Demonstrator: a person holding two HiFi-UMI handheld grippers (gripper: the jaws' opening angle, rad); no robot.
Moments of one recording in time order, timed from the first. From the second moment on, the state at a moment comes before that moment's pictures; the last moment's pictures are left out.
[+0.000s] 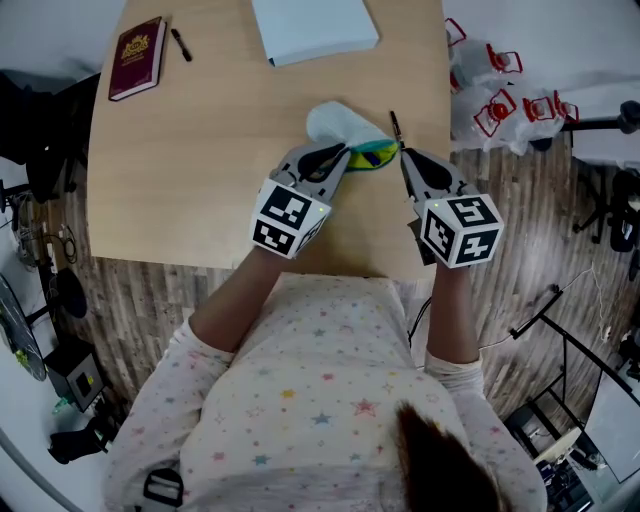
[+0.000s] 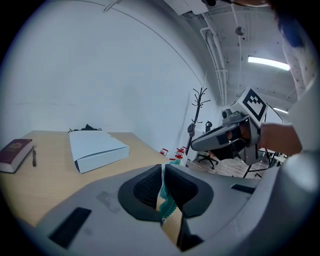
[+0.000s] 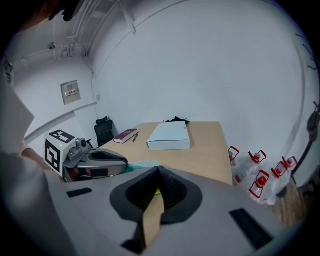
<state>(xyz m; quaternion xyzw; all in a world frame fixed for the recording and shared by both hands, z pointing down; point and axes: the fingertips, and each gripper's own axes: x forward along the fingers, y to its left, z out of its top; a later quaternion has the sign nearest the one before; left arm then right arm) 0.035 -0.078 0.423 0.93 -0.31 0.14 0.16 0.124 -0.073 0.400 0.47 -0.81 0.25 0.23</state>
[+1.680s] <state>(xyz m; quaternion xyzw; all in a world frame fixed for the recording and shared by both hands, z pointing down) 0.045 -0.097 0.417 0.91 -0.36 0.15 0.15 0.187 -0.102 0.519 0.50 -0.78 0.25 0.29</state>
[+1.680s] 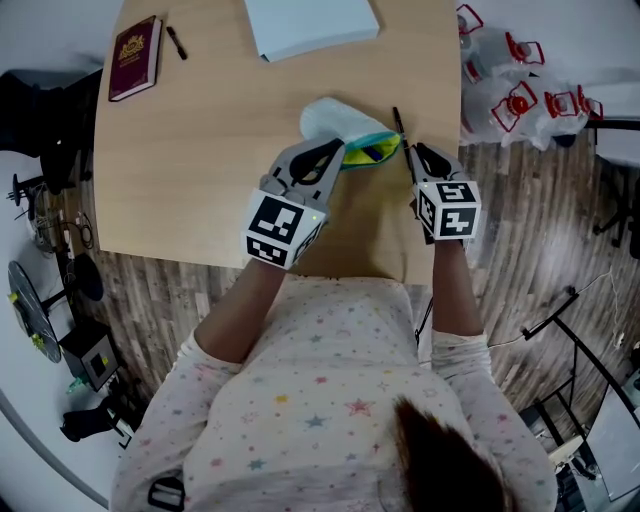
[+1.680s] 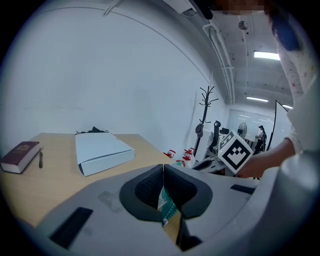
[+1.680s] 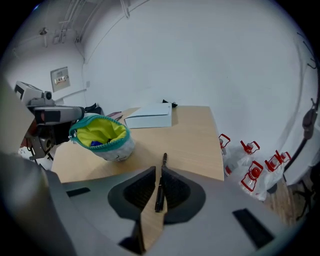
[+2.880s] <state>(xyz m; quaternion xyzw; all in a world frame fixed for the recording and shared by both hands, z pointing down) 0.026 -0.102 0.413 0.89 -0.40 0.13 0.16 0.180 -0.101 0.578 0.48 -0.76 0.27 0.36</state>
